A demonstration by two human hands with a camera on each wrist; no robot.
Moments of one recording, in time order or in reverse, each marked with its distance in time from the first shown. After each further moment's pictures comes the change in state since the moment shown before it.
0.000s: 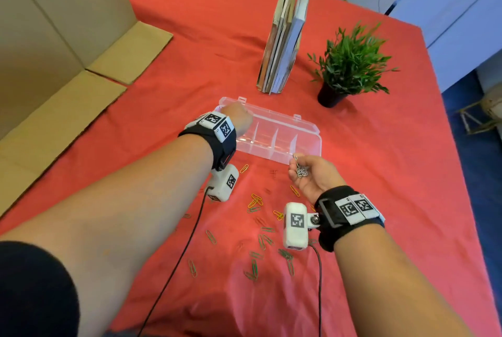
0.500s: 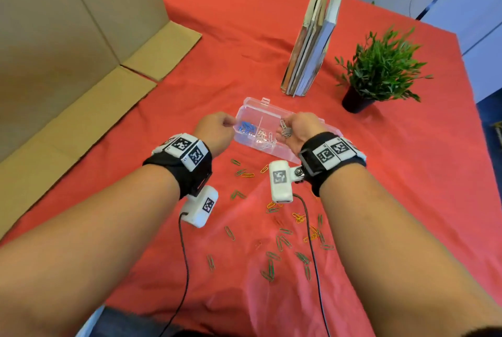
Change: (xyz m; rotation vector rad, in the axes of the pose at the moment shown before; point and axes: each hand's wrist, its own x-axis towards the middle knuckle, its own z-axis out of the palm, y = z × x) left_hand -0.050 -0.070 -0.040 -0.097 0.250 0.078; right_hand 0.024 -0.024 0.115 -0.677 -0.032 -0.192
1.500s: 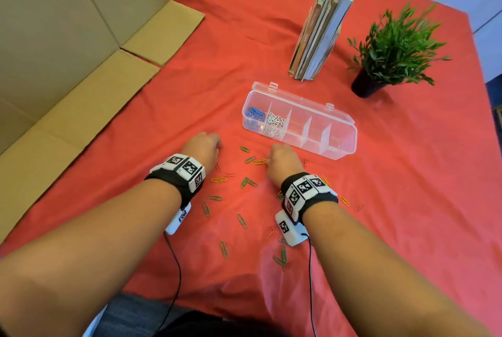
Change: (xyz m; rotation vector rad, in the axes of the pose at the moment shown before) left_hand -0.007 -0.095 0.006 0.496 -0.116 0.131; right_hand -0.010 0.114 0.044 -1.106 -0.021 -0.300
